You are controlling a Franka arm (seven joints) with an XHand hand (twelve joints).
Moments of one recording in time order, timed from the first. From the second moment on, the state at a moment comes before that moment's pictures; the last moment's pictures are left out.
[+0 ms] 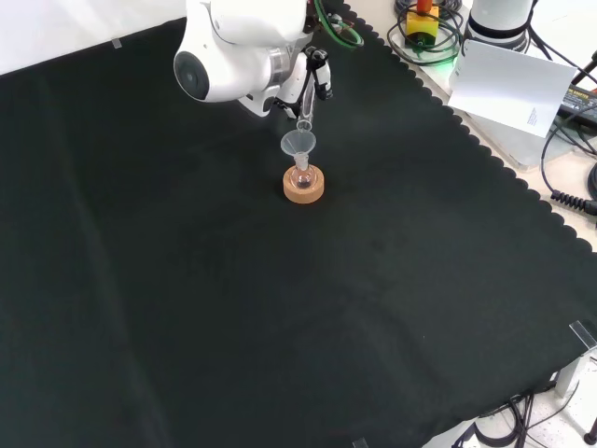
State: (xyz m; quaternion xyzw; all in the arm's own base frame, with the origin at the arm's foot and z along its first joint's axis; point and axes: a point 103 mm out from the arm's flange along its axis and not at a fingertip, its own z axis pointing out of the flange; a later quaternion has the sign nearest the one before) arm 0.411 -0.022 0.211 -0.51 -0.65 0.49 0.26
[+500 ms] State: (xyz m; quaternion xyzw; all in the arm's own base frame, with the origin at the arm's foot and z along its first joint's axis) arm 0.414 -0.018 0.215 -0.51 -0.64 0.50 0.27
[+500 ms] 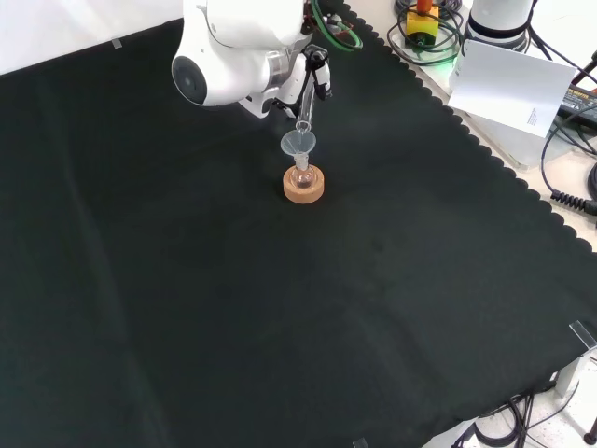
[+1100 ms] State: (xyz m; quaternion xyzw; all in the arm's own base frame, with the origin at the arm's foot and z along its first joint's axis) arm 0.416 -0.014 0.219 -0.52 -0.63 0.51 0.26
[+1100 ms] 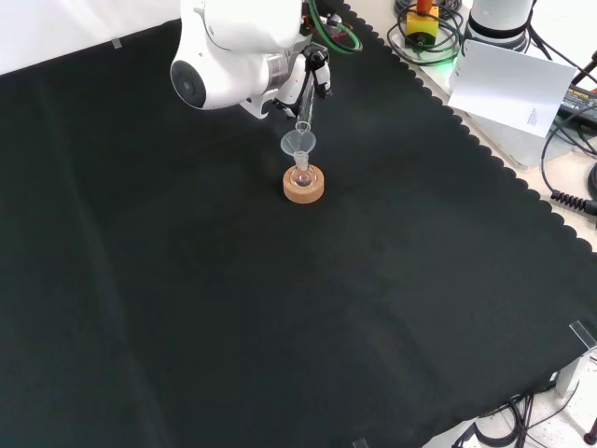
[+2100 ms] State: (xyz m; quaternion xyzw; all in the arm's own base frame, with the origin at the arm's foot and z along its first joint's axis) arm 0.417 -0.012 0.224 -0.51 -0.62 0.53 0.27
